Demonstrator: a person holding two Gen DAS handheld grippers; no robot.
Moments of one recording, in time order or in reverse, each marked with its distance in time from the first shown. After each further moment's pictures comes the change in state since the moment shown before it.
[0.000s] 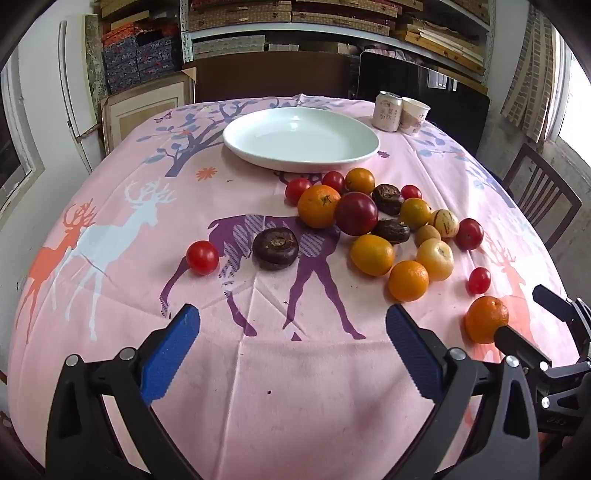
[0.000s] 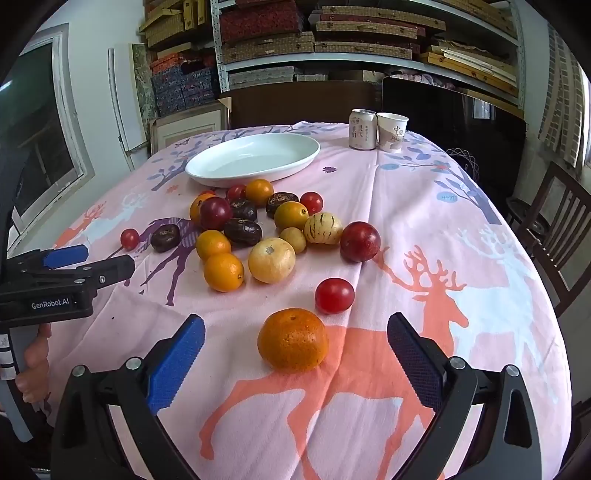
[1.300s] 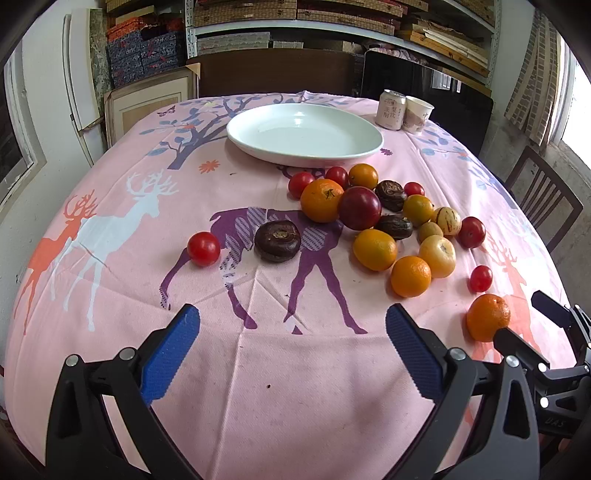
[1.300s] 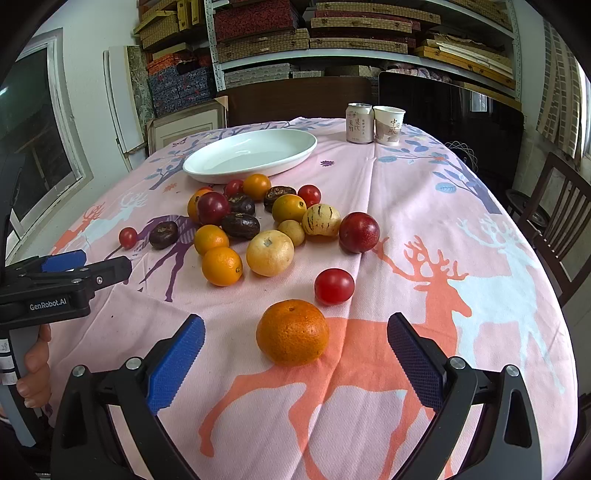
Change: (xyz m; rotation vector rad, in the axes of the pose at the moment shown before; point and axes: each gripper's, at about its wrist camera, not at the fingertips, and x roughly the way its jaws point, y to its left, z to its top) left arm 0.003 0.003 -0.003 -0.022 0.014 0.002; right arm 0.005 0.003 -0.009 0.025 0.011 0.003
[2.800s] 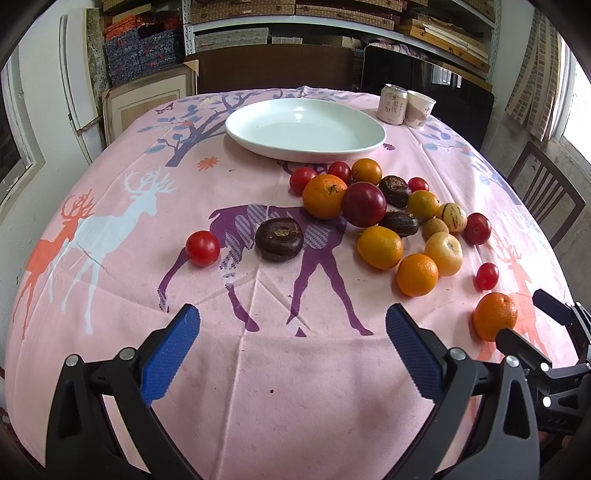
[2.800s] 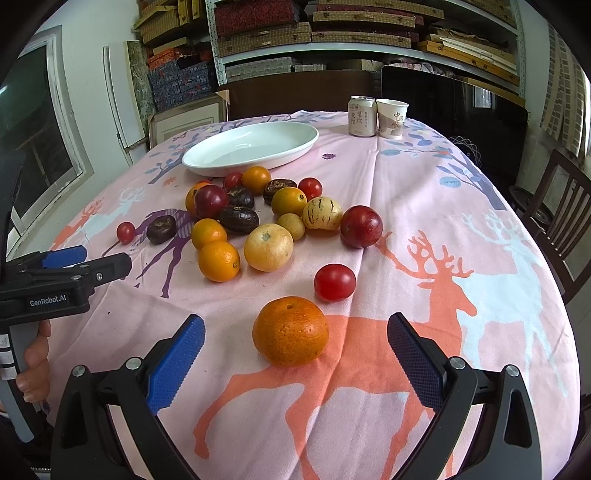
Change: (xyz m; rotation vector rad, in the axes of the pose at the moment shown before) left arm 0.006 0.001 -0.001 0.011 0.010 0.003; right arm 0.005 0.001 -0.004 -0.003 0.009 0.008
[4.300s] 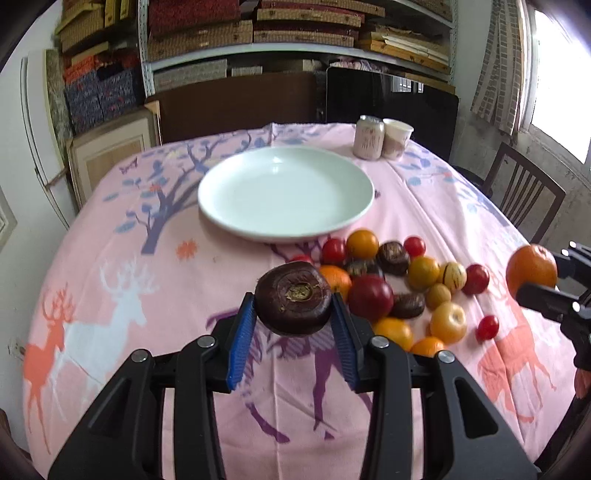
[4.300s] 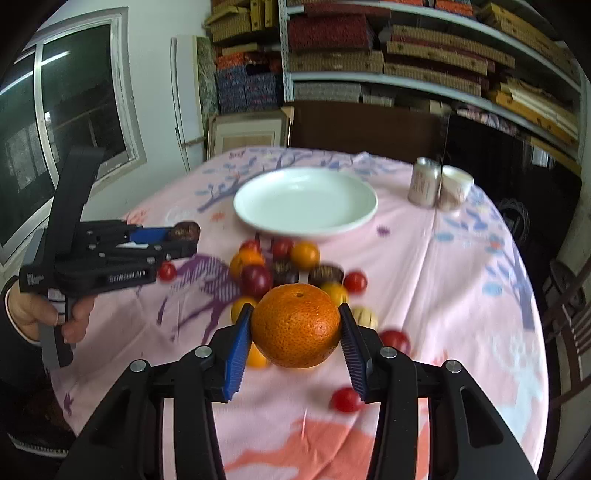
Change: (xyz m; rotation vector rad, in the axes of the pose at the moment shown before) left arm 0.016 0.011 0.090 0.150 -0.117 -0.087; right arm -0.005 0.015 0.103 -0.228 -0.097 0.168
